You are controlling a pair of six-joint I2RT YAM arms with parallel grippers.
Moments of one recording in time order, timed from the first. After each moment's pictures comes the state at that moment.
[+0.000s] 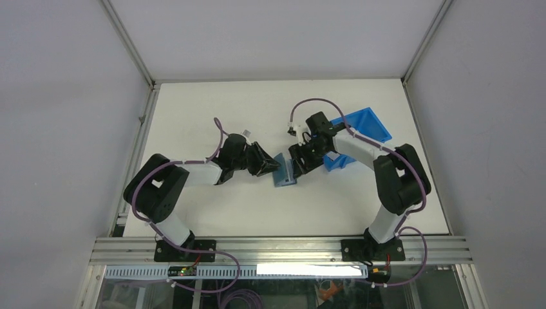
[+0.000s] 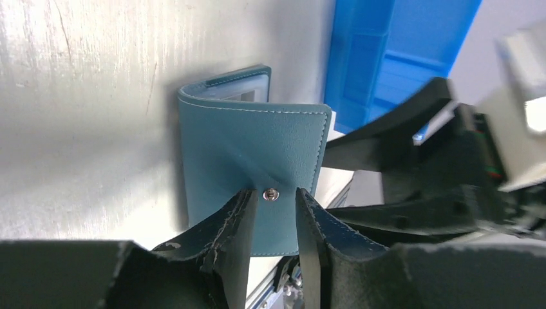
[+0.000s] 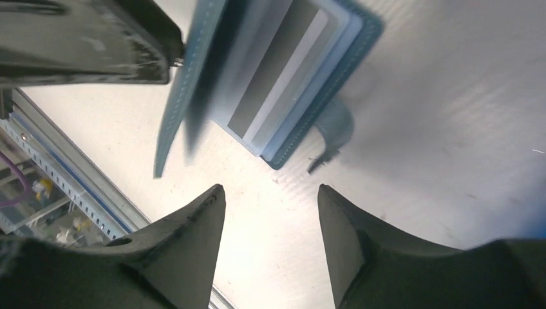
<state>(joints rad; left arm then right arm) -0.57 1.64 0.66 0.41 0.39 -1.23 0.54 1.76 1.14 -0.66 -0.49 -0.03</state>
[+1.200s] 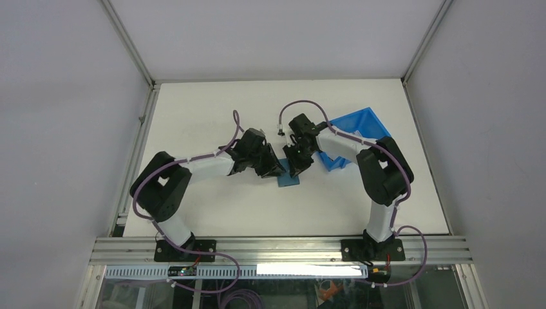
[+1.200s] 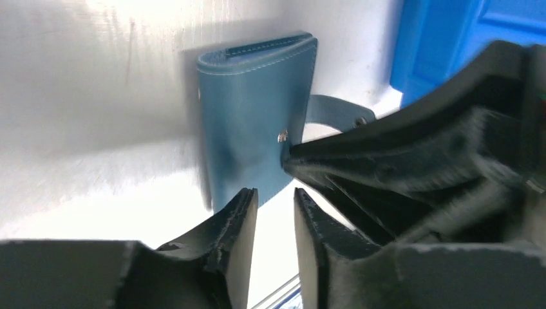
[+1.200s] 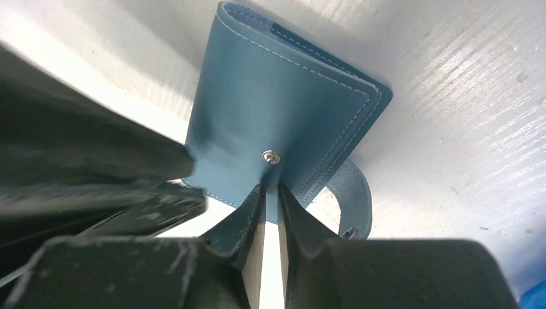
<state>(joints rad) -0.69 1.75 0.94 -0.04 0.30 -1.07 0.61 1.86 1.24 -0.66 -0.32 0.11</state>
